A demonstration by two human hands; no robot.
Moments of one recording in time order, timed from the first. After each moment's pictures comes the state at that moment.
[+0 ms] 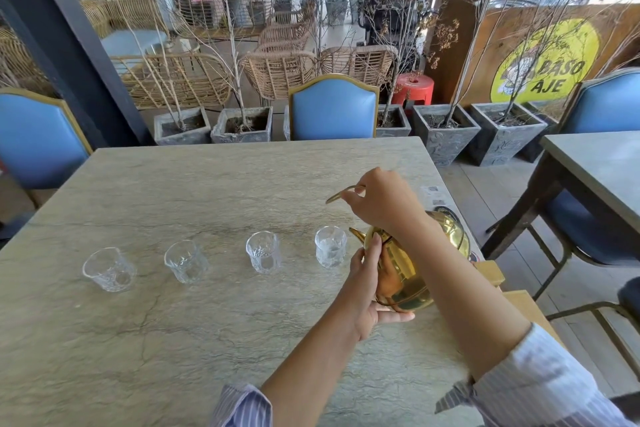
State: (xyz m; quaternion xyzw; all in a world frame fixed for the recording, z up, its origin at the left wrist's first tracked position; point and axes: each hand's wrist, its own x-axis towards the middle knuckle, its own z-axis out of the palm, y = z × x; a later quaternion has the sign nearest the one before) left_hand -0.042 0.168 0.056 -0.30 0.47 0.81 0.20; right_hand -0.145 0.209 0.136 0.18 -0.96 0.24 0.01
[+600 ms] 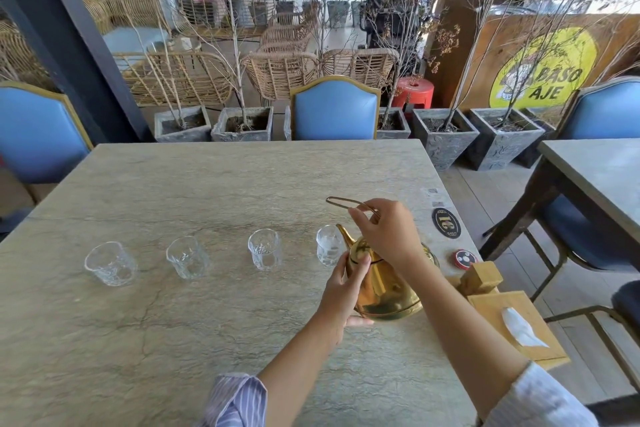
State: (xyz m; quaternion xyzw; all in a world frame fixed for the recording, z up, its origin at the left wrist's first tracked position) left_hand -0.026 0.142 0.027 -0.28 0.57 0.76 0.13; right_hand -0.117 0.221 0.087 0.15 -0.90 0.41 0.05
